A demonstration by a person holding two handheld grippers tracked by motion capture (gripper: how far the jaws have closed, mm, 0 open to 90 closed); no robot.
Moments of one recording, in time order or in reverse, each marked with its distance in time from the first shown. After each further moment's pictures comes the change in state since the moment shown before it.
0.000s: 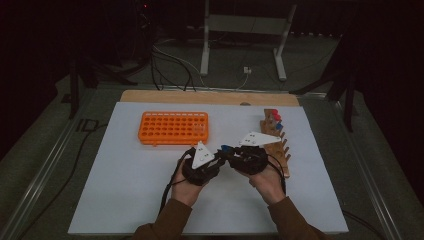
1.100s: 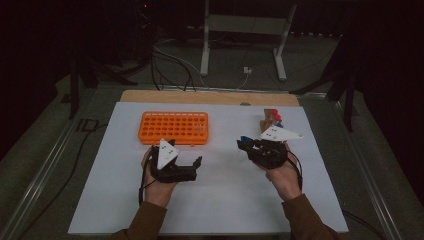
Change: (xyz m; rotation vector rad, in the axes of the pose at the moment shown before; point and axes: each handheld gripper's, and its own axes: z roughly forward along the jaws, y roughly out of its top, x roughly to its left) left arm 0.039 -0.013 -0.049 -0.056 0.204 -0.083; right arm -0.027 0.002 -0.032 -0.047 -0.125 0.008
